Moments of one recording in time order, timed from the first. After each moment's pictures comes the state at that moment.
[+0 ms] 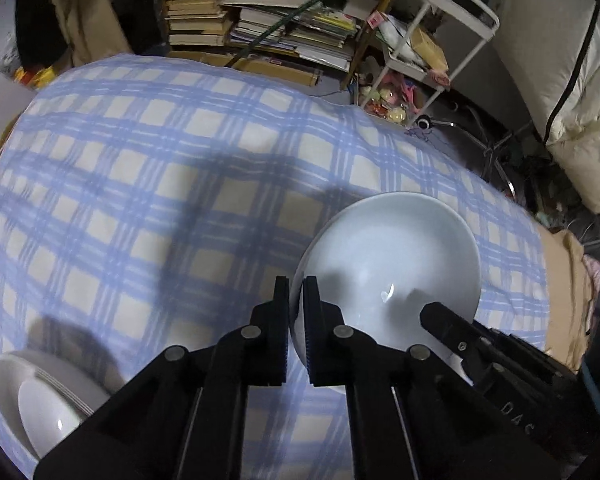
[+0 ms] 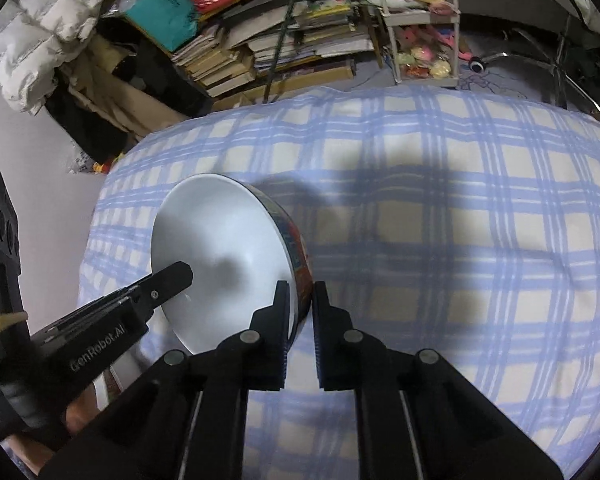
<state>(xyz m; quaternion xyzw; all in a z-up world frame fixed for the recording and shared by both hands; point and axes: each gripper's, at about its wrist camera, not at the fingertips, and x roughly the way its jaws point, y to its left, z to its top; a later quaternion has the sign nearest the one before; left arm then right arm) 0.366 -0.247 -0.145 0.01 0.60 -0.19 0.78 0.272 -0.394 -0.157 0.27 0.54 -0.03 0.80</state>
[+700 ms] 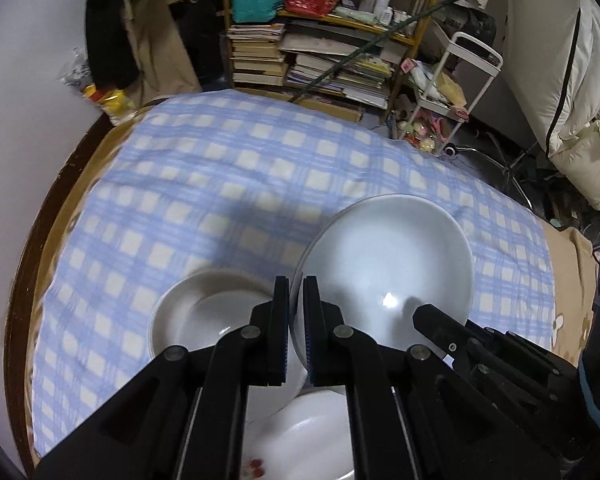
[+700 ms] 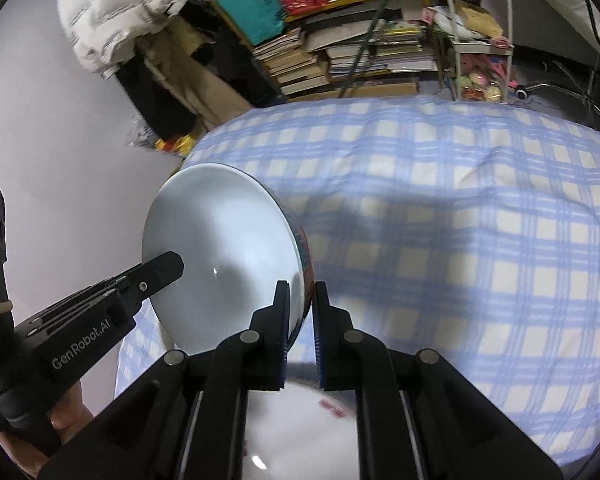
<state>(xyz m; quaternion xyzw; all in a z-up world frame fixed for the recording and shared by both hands) 0.295 -0.108 -0.048 0.04 0.54 -0.14 0.83 0.222 -0.260 -0.084 0.25 0.51 0.04 0.82</state>
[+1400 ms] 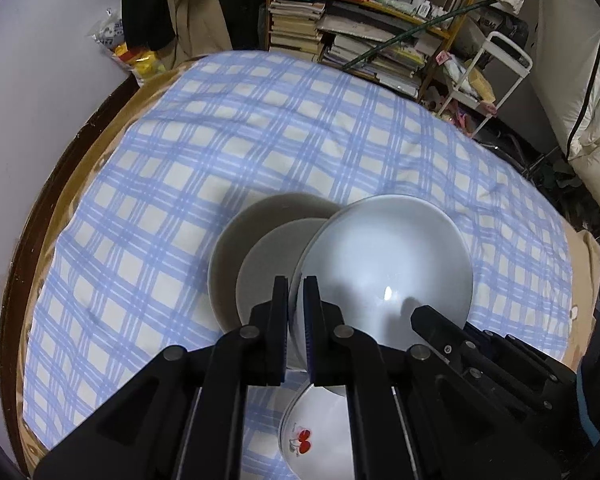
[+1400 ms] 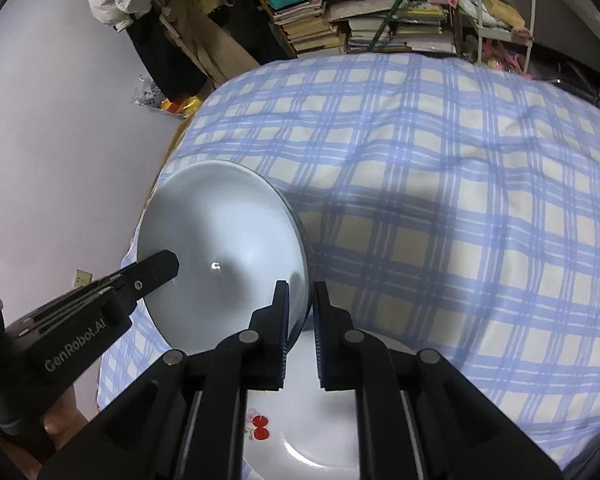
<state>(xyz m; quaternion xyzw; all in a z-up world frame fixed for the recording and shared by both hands) 0.271 -0.047 -0.087 0.02 0.57 -0.10 0.82 0.205 -0.194 -0.117 0.22 0.54 0.05 0.81</state>
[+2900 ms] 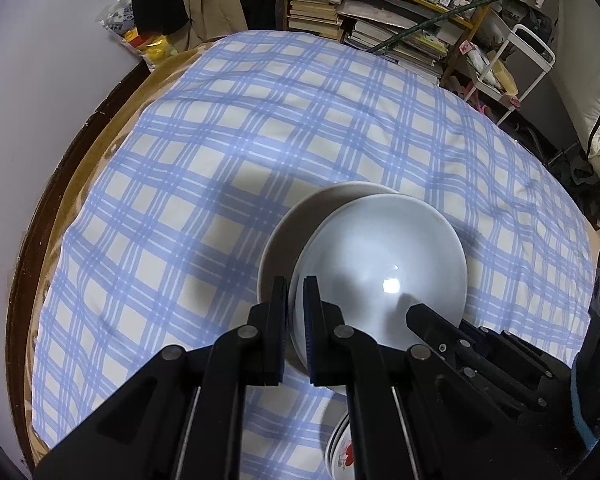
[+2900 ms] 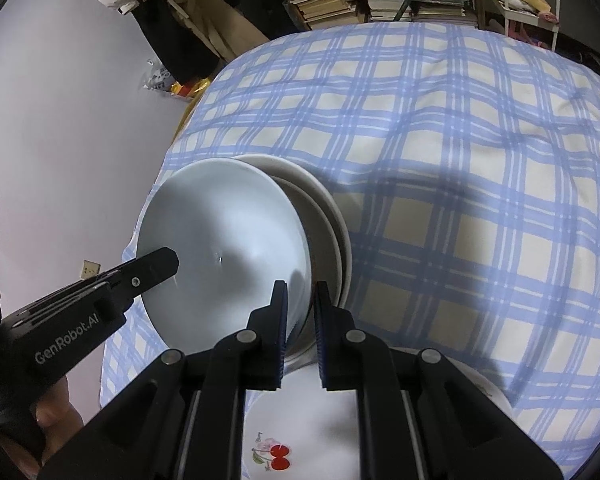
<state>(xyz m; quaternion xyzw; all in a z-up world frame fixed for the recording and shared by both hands) 0.291 -0.016 -0.114 0.03 0.58 -0.08 0.81 0.230 -0.161 -0.154 0.23 0.55 0.08 0.80</state>
